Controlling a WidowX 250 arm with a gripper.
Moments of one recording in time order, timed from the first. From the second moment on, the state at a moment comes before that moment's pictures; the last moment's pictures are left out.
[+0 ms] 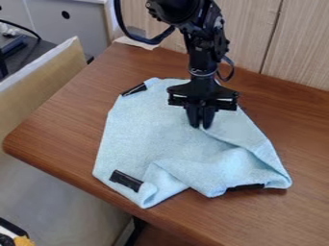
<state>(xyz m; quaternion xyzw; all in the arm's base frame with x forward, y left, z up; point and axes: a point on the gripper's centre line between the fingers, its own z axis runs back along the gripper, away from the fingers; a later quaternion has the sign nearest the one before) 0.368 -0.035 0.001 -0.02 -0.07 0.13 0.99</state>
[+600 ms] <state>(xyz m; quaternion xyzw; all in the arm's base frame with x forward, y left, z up) 0.365 -0.035 0.023 -0.03 -0.09 0.13 0.99</state>
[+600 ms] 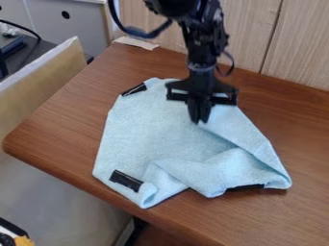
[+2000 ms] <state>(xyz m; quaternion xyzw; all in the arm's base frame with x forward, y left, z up) 0.427 -0.172 0.021 -0.08 -0.14 0.03 0.99</state>
